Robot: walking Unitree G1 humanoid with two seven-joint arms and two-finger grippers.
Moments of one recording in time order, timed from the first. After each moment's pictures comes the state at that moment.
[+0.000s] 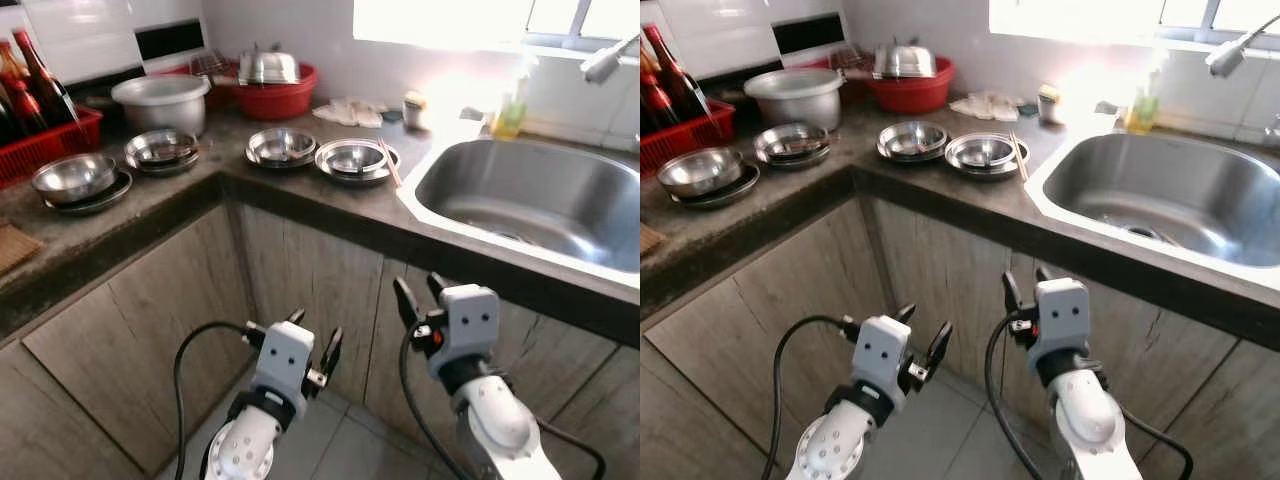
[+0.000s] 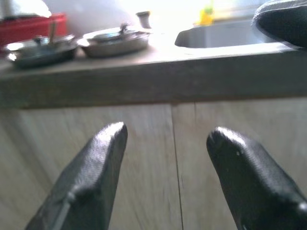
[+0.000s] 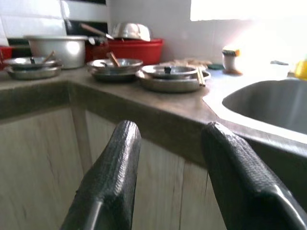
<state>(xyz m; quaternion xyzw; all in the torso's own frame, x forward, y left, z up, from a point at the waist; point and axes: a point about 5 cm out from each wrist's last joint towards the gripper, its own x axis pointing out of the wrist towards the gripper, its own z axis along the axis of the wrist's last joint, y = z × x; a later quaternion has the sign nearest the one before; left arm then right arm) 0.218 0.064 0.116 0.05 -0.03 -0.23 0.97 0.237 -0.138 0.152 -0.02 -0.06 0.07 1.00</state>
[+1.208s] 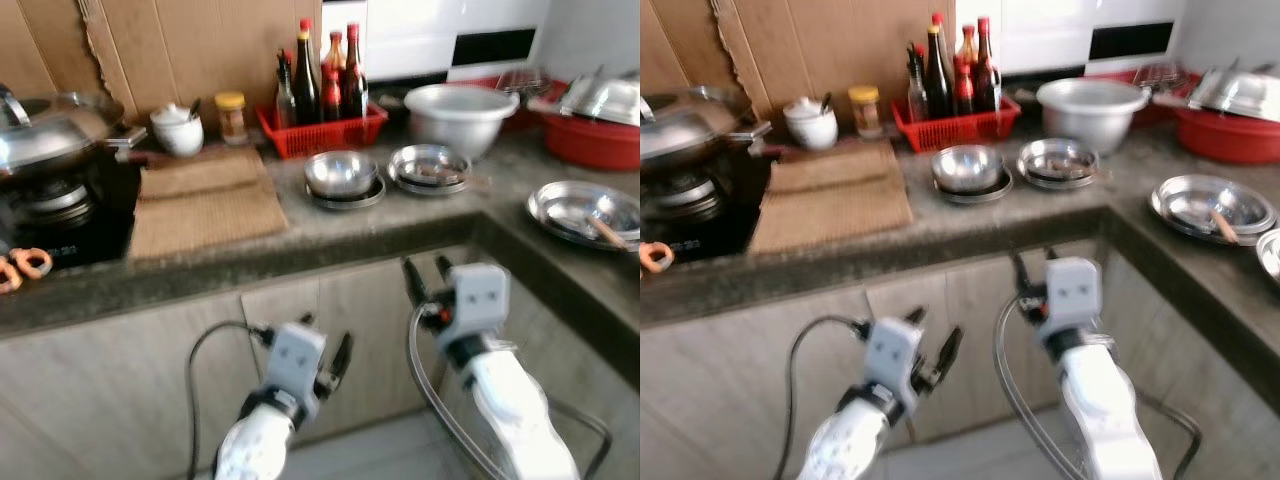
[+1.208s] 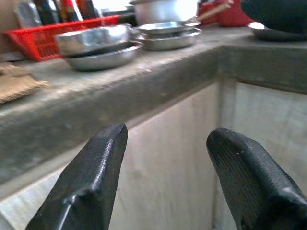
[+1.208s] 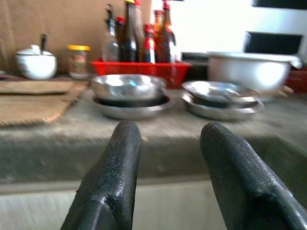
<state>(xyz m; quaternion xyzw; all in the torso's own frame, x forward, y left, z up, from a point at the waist) 0.218 0.063 0.113 0.05 -0.02 -0.23 0.97 0.257 -0.146 0.162 -0.02 -0.08 0.06 0.99</state>
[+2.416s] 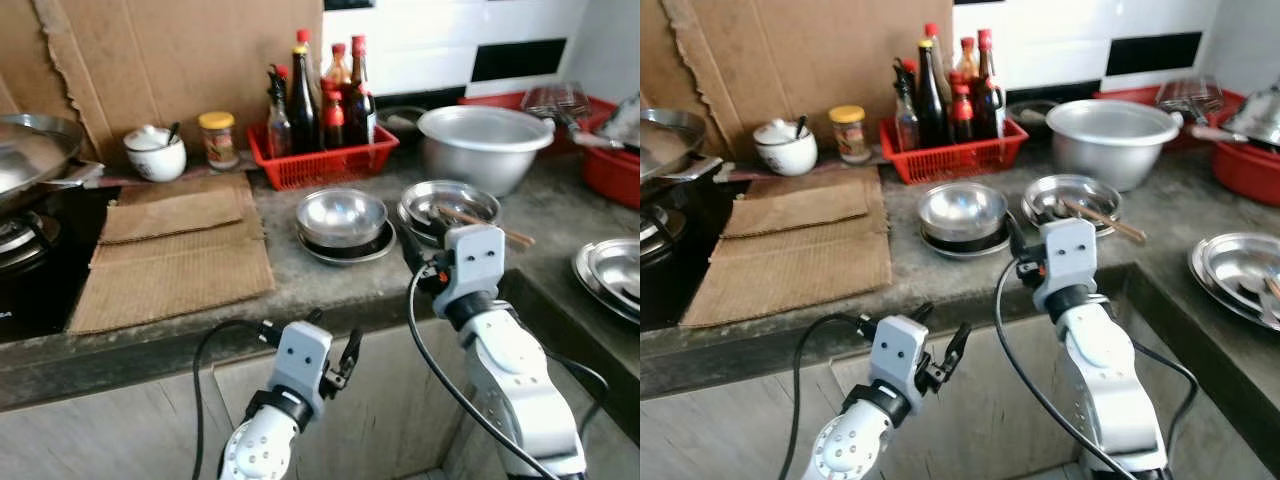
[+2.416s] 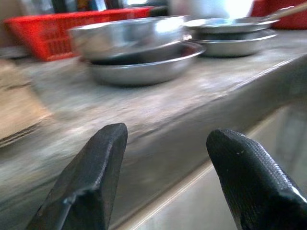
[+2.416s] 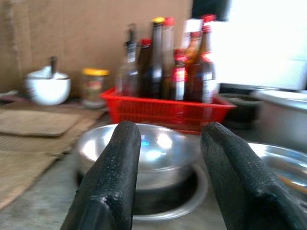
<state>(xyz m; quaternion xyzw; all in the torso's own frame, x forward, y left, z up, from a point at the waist) 0.221 0.071 0.116 0.05 -0.02 -0.21 0.98 0.281 -0.126 0.204 -0.03 -0.13 0.13 0.98</state>
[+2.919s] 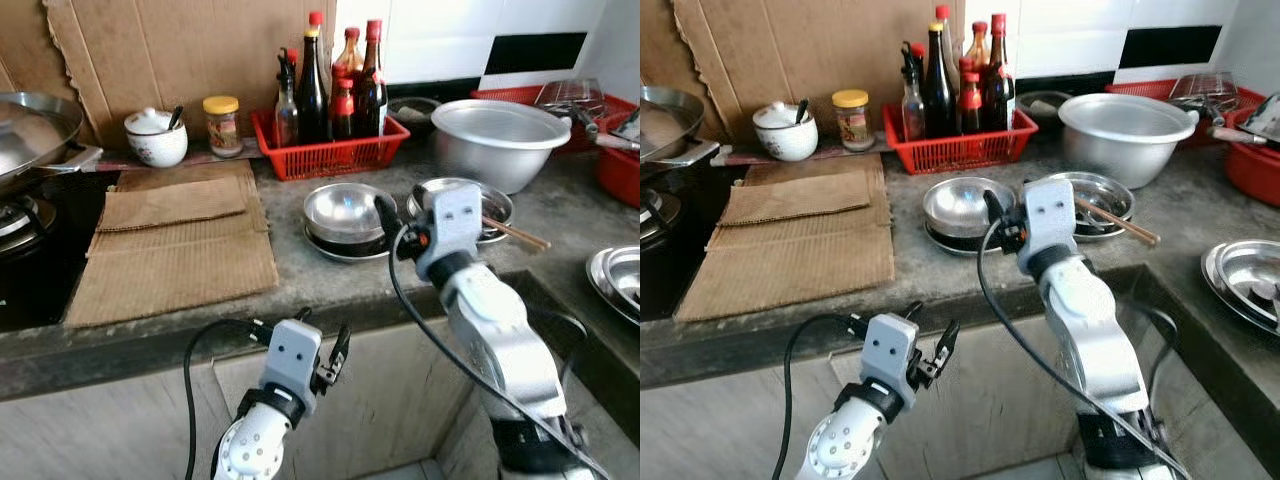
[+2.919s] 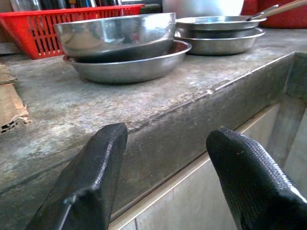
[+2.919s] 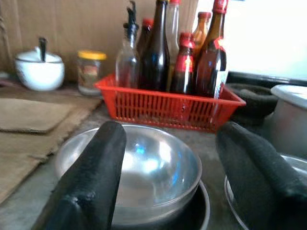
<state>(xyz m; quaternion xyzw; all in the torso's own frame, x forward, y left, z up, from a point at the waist) 0.221 0.067 0.116 0.05 -0.02 -0.21 0.98 0.332 -0.116 0.231 -0.05 -0.08 0.15 0.98</state>
